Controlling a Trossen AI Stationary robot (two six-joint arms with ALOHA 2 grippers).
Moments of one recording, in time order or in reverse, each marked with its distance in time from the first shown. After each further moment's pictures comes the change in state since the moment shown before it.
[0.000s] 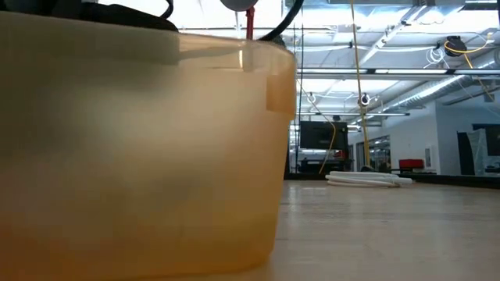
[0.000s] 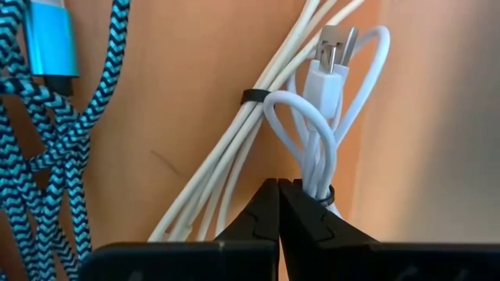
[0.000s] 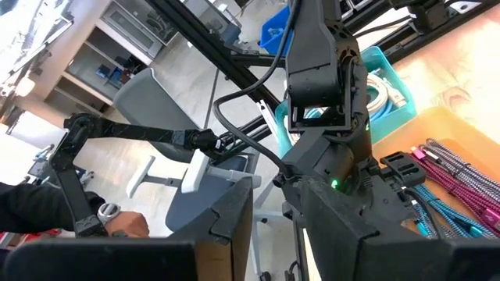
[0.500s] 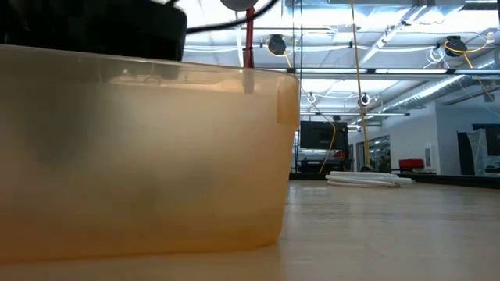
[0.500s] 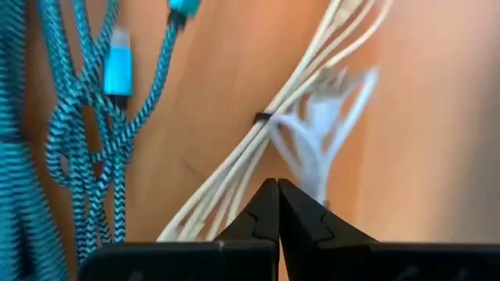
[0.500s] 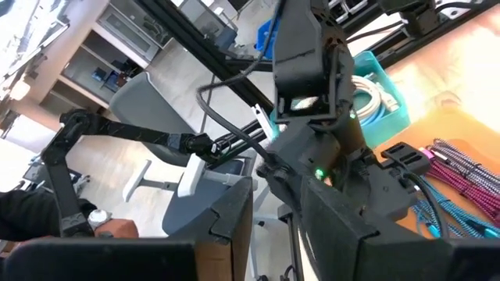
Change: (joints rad) left arm -0.010 -0.067 -0.008 -0.002 -0.164 -0.034; right arm -0.008 0.000 0.000 0.000 0.000 -0.003
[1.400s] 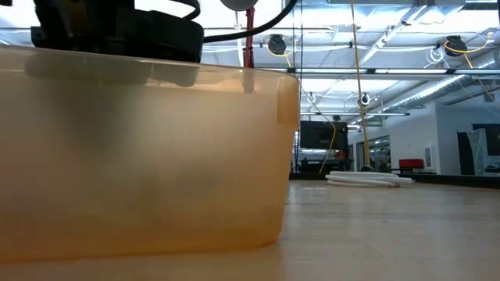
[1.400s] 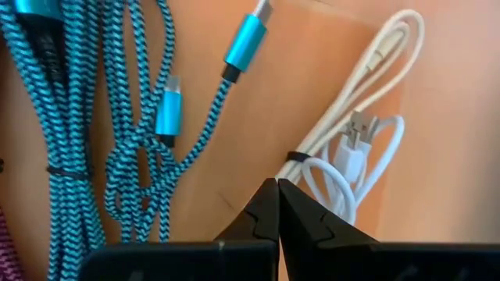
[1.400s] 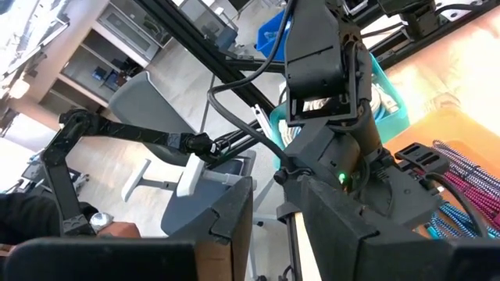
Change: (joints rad) left arm 0.053 -0.001 0.004 -0.002 -0.025 0.012; right arm -0.008 0.000 0.000 0.000 -0.001 -0.008
